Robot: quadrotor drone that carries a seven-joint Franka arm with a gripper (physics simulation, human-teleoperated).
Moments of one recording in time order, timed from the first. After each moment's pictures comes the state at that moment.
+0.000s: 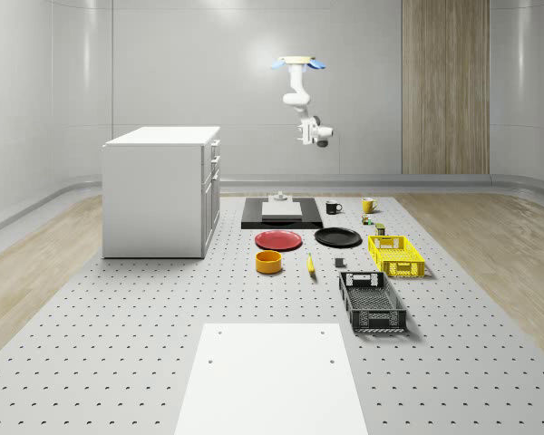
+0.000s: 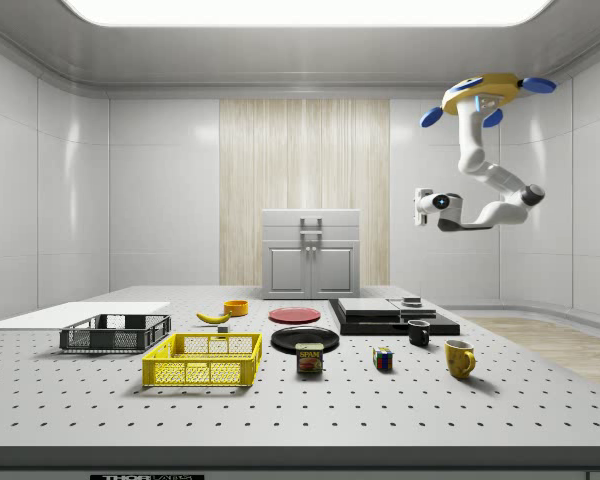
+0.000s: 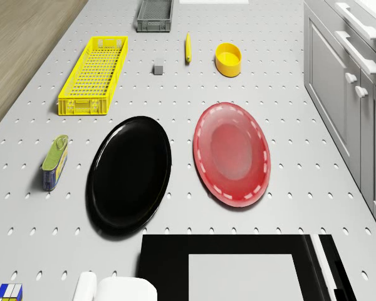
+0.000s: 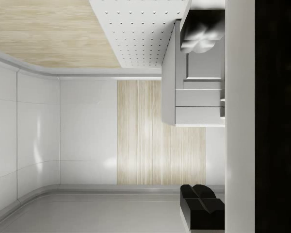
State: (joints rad) arm 0.41 -0.88 -0.77 -2.43 0.99 1.50 0.66
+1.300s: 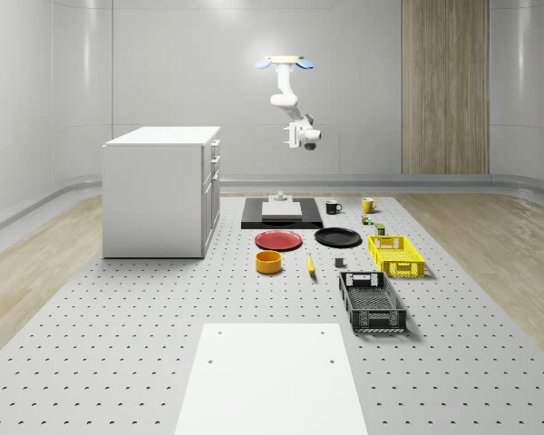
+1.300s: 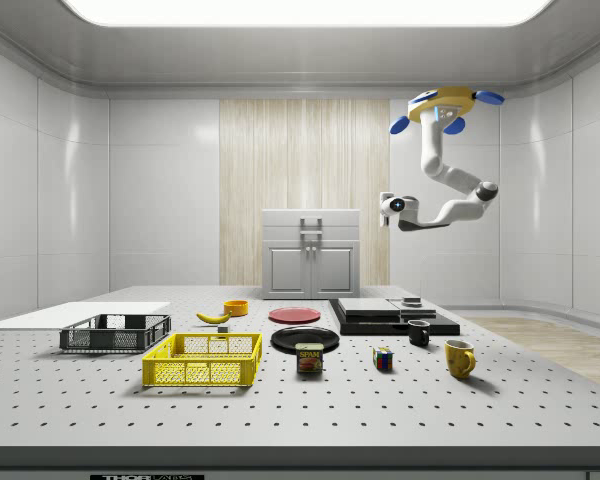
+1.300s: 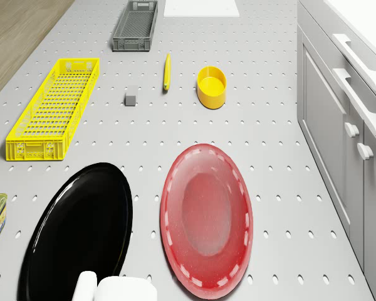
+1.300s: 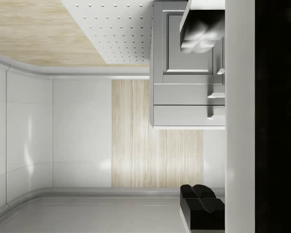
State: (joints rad) arm 0.54 -0.99 -0.83 -2.44 0.91 1.61 0.73
